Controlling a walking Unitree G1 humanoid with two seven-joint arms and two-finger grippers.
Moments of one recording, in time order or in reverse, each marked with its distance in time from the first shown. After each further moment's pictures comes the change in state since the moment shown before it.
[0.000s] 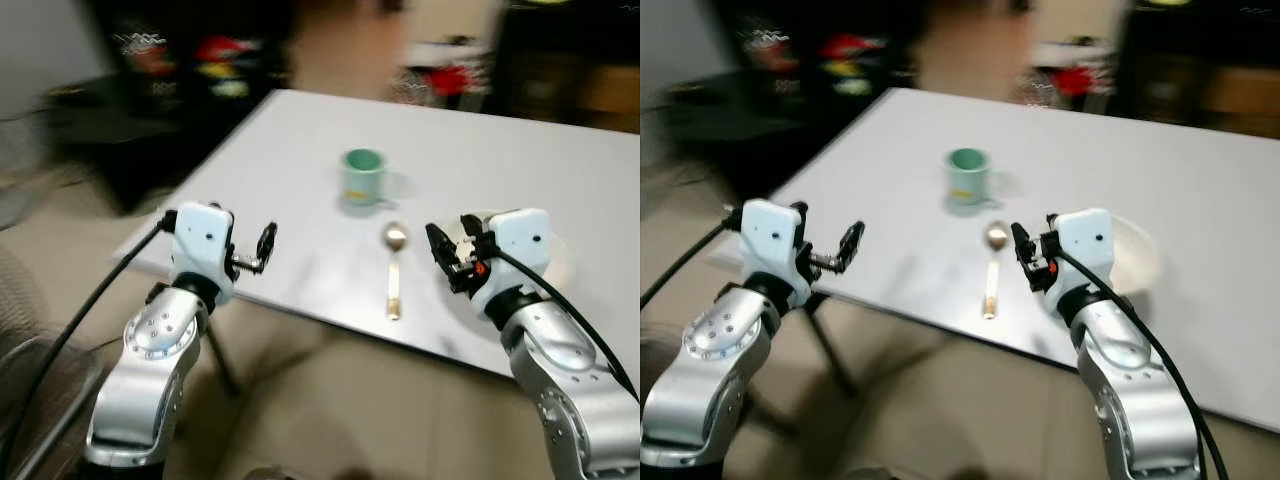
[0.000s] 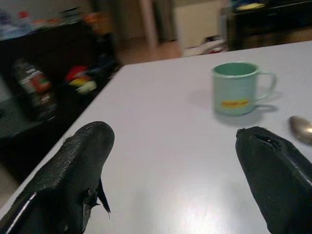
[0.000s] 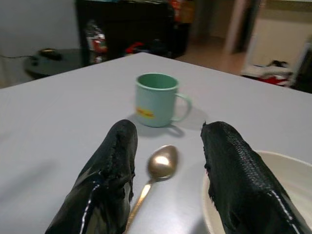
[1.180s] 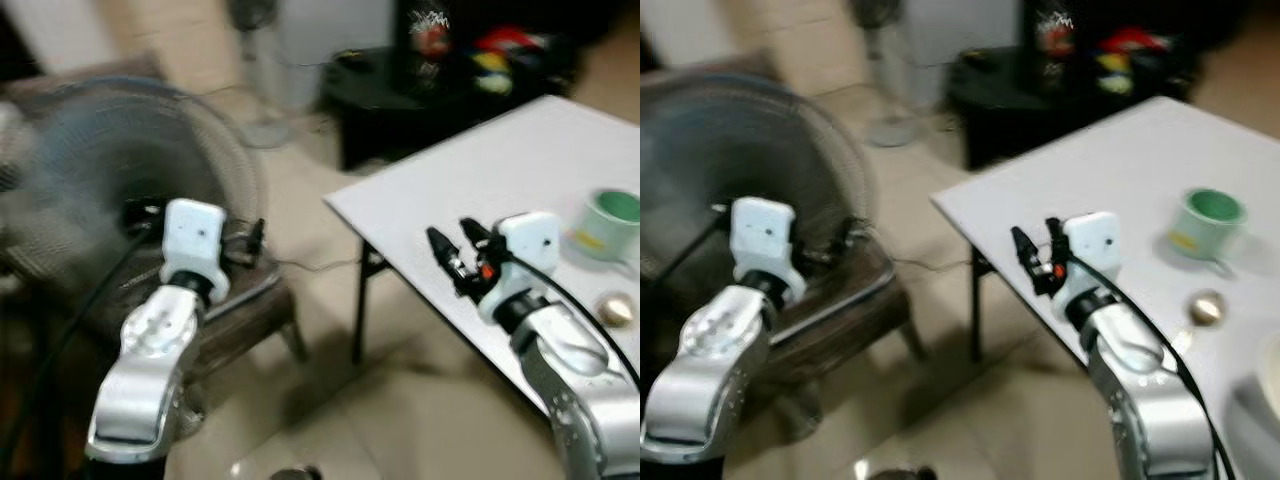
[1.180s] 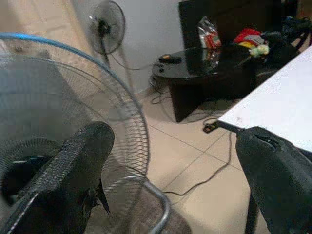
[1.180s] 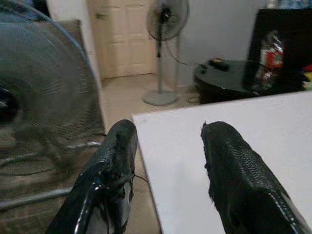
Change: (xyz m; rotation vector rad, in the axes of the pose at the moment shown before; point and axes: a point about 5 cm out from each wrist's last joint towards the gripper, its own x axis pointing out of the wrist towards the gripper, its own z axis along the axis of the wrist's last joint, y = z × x) left arm 0.002 0.004 0.003 0.017 -0.005 0.064; right arm -0.003 -0.005 -0.001 0.052 -0.018 0.072
